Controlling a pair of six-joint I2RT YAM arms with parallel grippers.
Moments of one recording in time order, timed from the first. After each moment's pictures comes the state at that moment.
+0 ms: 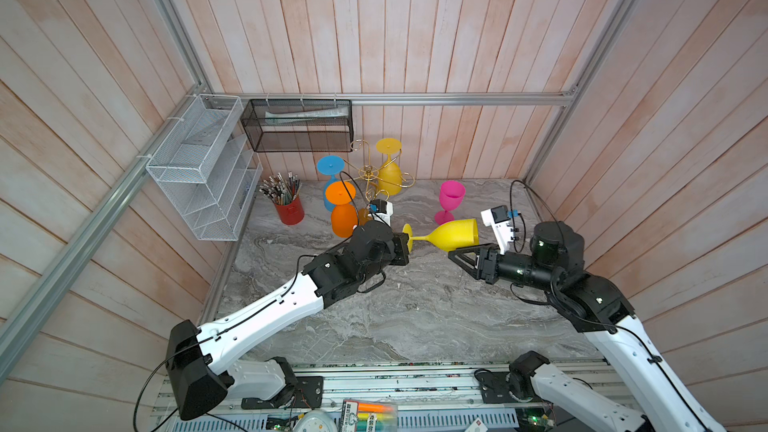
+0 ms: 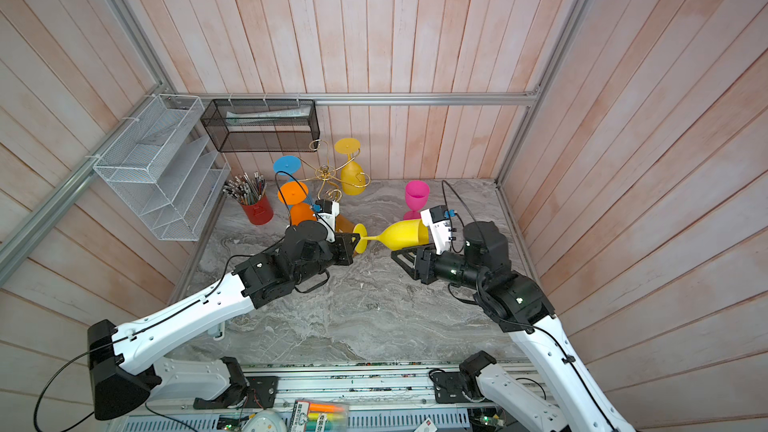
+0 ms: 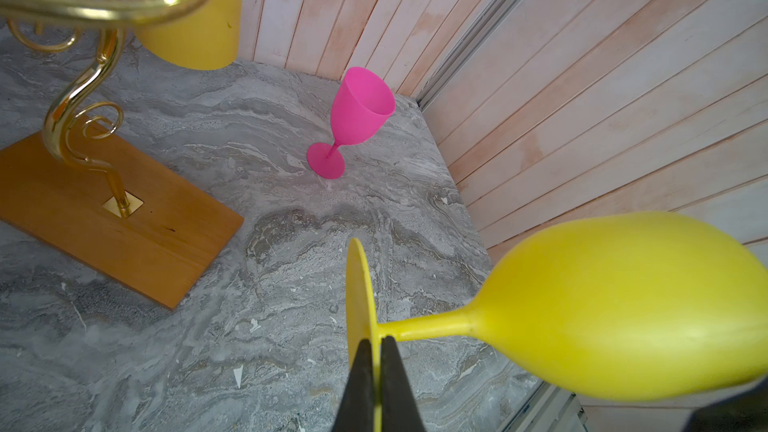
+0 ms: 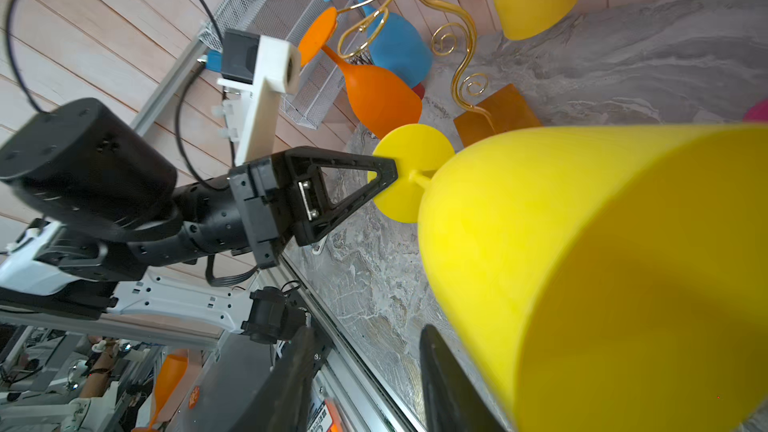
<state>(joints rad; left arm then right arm) -0.92 1.30 1.19 -0.32 -0.19 -0.69 0.55 0.86 1.11 -0.67 -0.48 0.52</state>
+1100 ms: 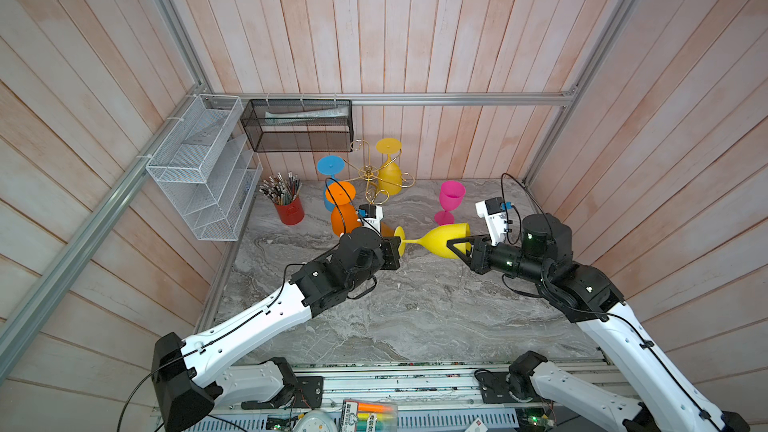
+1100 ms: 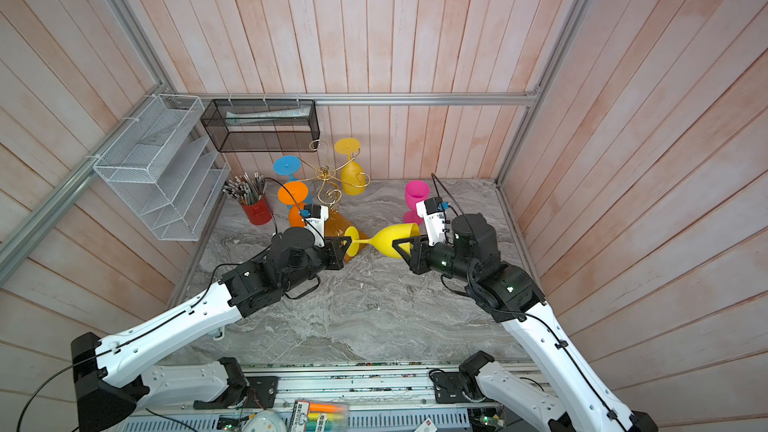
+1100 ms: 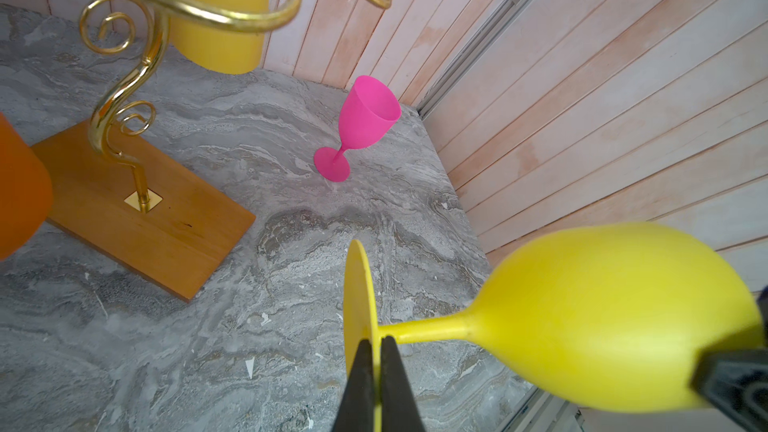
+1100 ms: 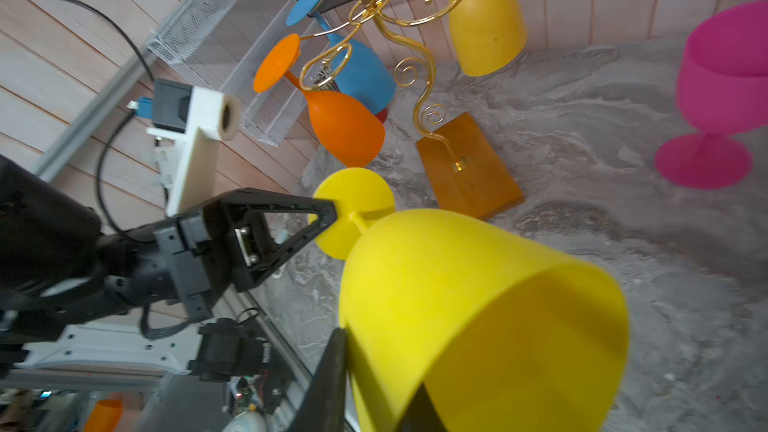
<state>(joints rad) -0.91 1.21 1.10 -0.30 -0.19 -0.70 0.58 0.90 1.16 -0.64 -0.39 0.47</state>
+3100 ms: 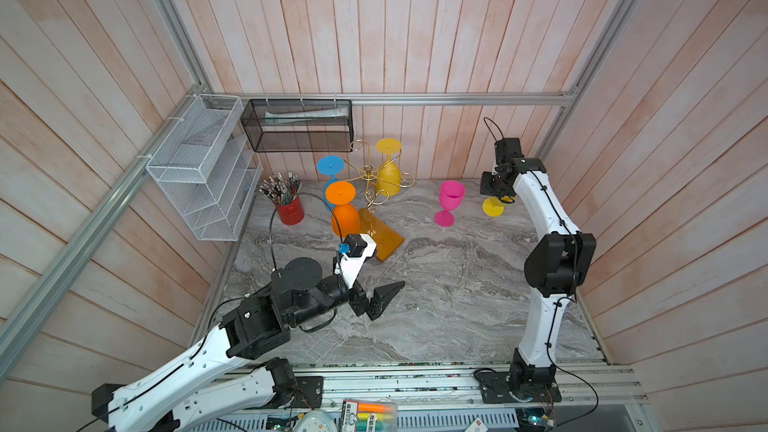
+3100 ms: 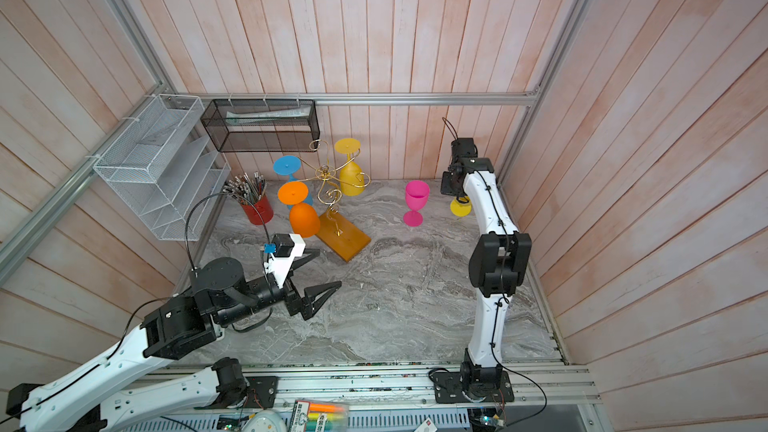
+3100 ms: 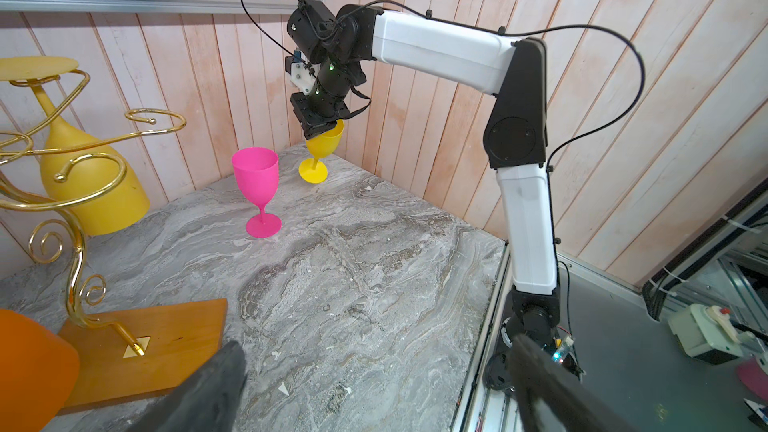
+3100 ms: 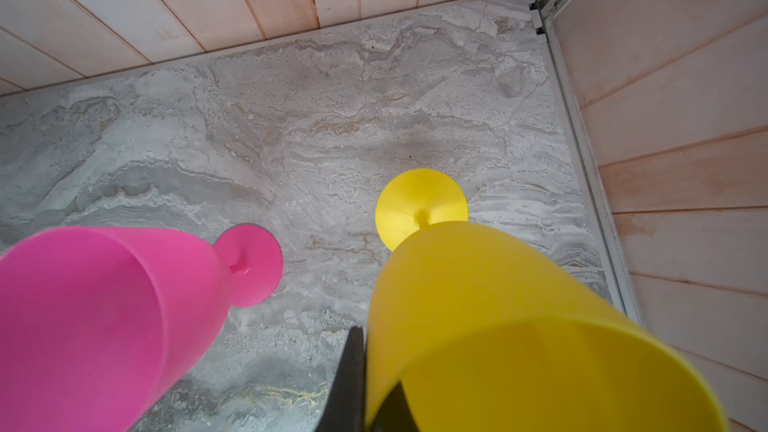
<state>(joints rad) -1.02 0.81 1.03 -0.39 0.02 -0.12 0.07 2.12 2.14 -0.99 0.12 0.20</state>
